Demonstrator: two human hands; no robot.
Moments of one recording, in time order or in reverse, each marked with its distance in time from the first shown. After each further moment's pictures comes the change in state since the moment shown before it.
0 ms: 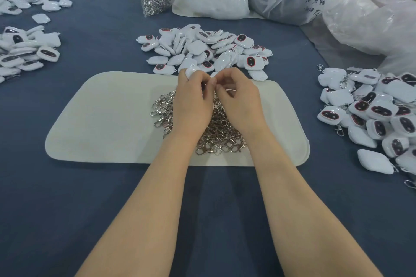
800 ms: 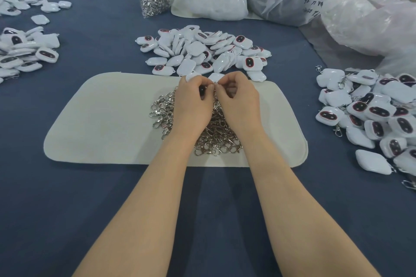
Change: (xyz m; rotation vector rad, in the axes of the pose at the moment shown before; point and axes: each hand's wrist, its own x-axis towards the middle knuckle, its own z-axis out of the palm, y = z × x) left_hand 0.002 -0.002 0.004 -0.070 -0.044 -0.082; right_hand -0.002 0.001 0.002 -0.009 0.116 0.061
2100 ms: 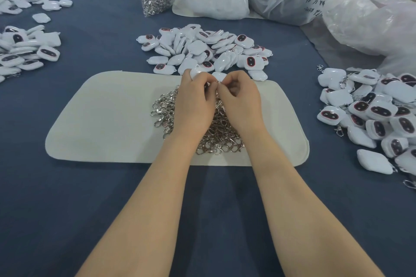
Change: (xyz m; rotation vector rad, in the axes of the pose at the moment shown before) left_hand -0.005 0.004 -0.002 0.080 0.039 0.121; right_hand -0.001 -0.003 -0.002 0.050 -0.024 0.061
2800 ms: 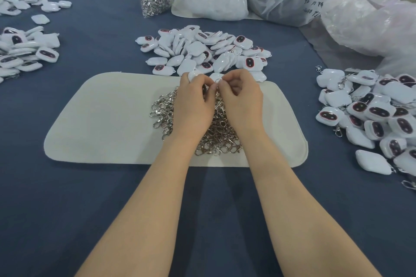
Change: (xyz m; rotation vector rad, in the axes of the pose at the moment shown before) left_hand 0.000 -0.003 0.003 -0.029 0.000 -0.042; right_hand 0.000 -0.002 0.001 0.012 0.094 -0.025
